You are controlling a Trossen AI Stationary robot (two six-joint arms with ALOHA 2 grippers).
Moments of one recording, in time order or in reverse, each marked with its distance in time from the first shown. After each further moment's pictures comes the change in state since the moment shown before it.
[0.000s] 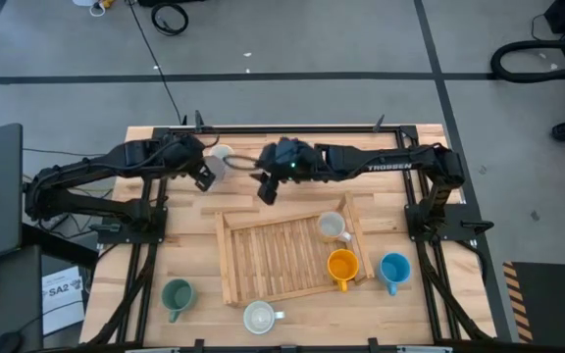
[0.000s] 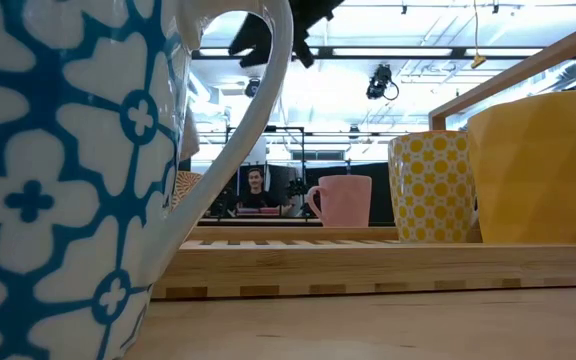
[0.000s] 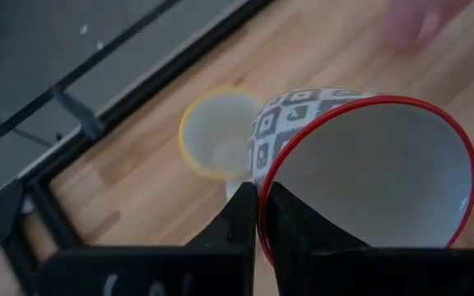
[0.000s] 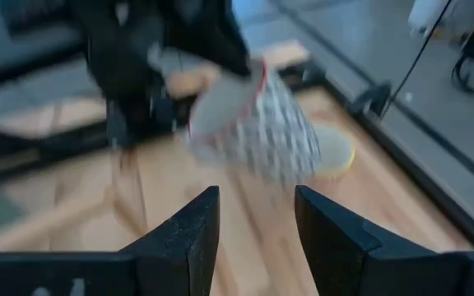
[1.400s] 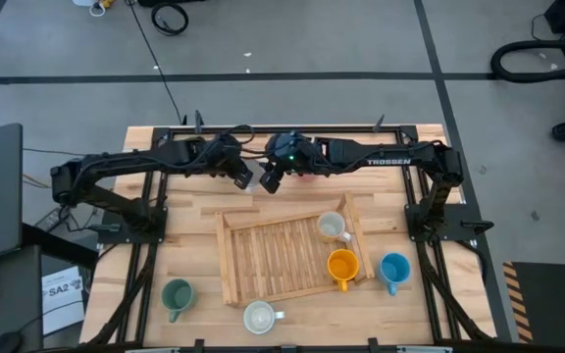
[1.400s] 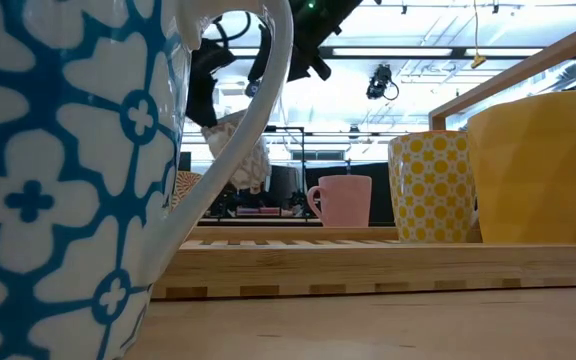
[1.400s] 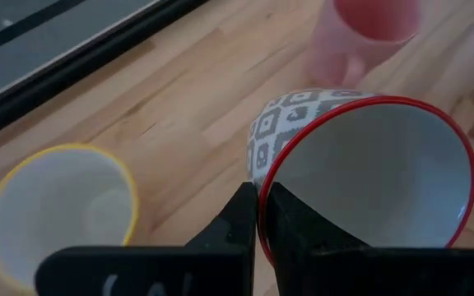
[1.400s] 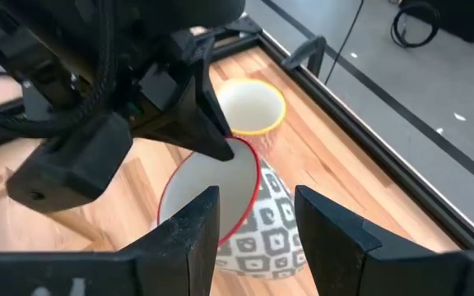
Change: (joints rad) left arm 0.016 0.317 0.001 0.387 0.171 -0.079; right arm -0.045 0.000 0.000 -0.147 0.097 0.064
